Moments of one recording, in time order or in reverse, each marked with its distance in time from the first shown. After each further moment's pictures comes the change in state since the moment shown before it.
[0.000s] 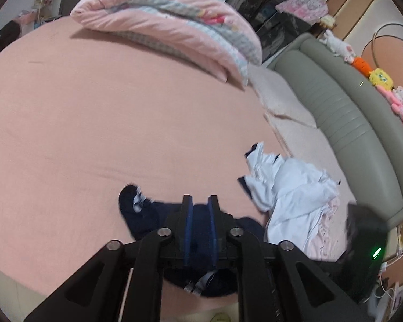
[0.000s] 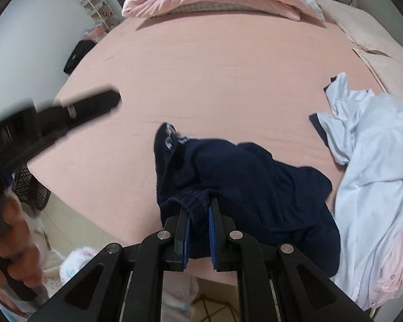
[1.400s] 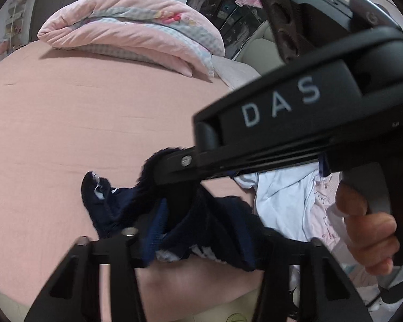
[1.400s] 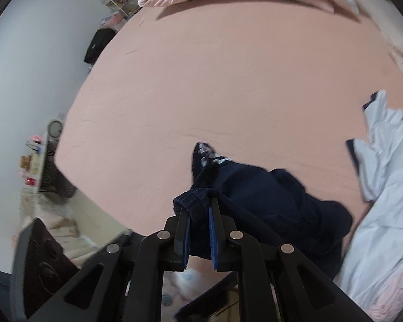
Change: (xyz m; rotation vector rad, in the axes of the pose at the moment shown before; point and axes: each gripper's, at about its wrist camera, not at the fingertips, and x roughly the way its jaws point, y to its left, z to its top) left arm 0.023 -0.043 -0.062 0.160 -0.083 -0.084; right arm -0.005 0.008 0.072 0.009 0.160 0.193
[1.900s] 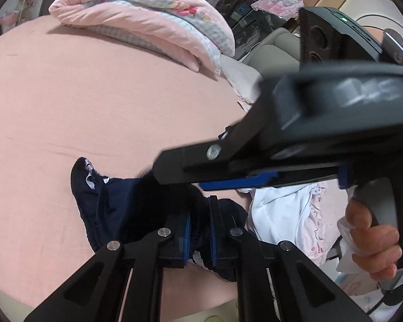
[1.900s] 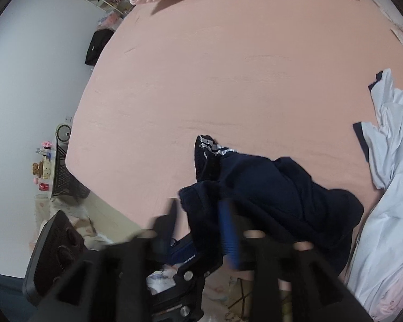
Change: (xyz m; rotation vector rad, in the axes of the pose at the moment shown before) left arm 0.014 0.017 0.000 -0.119 0.028 -0.053; right arm 0.005 -0.018 0.002 0.068 0.056 0.053
